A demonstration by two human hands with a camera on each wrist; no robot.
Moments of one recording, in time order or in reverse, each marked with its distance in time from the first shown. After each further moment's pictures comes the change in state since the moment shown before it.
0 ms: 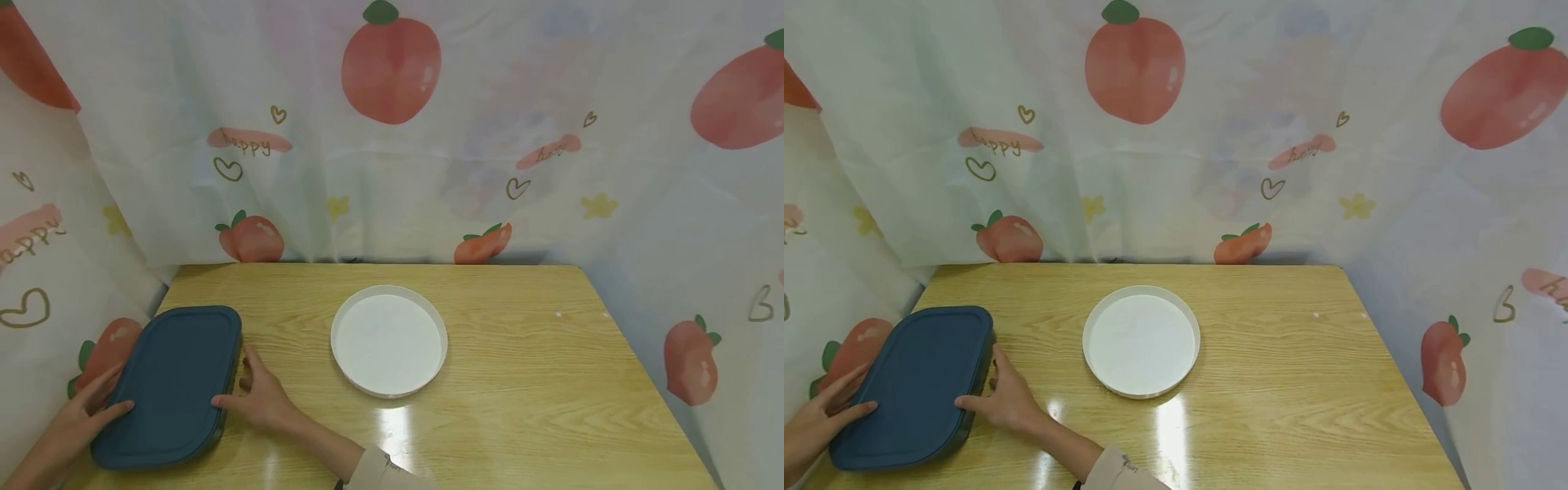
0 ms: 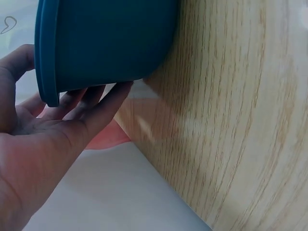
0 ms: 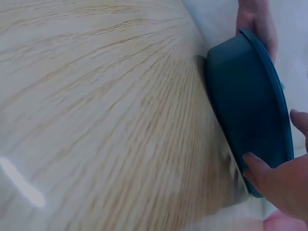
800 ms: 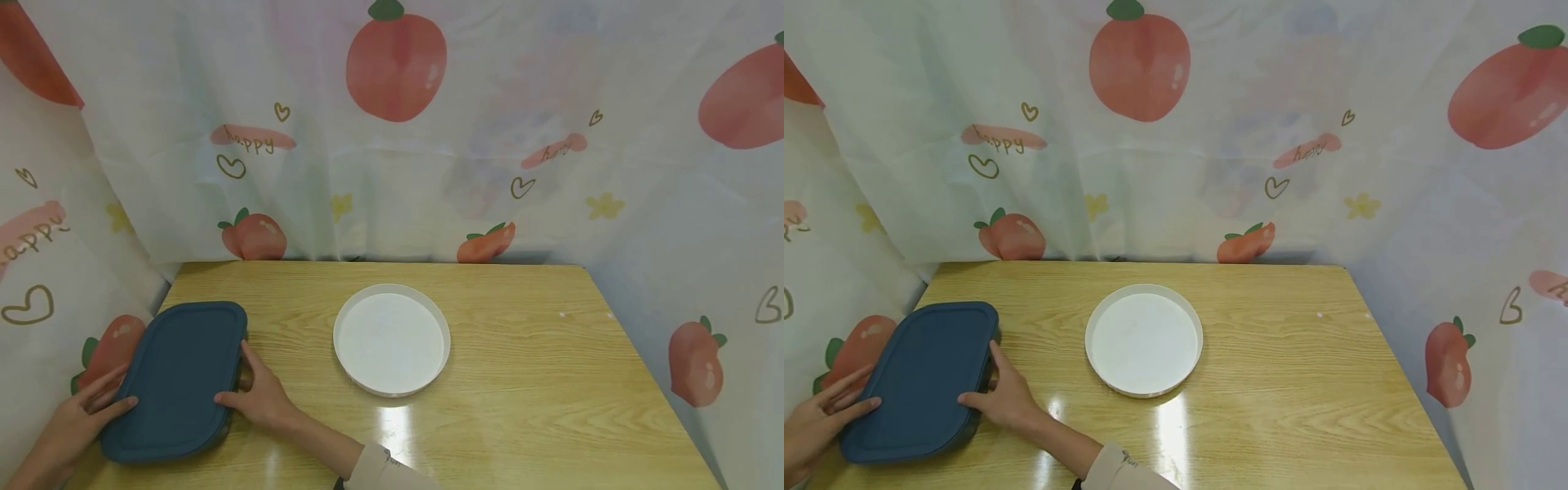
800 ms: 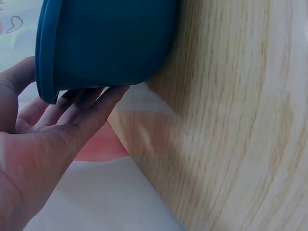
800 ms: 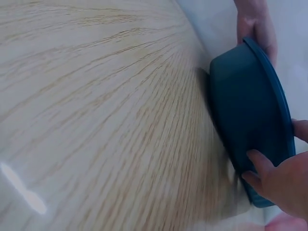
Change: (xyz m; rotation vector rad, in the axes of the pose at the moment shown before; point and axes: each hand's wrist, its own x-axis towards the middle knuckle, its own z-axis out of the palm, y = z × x) left_hand -0.005 -0.004 0.002 -0.002 0.079 0.013; right_hand 0.005 0.001 0.007 0.176 -0.027 -0.061
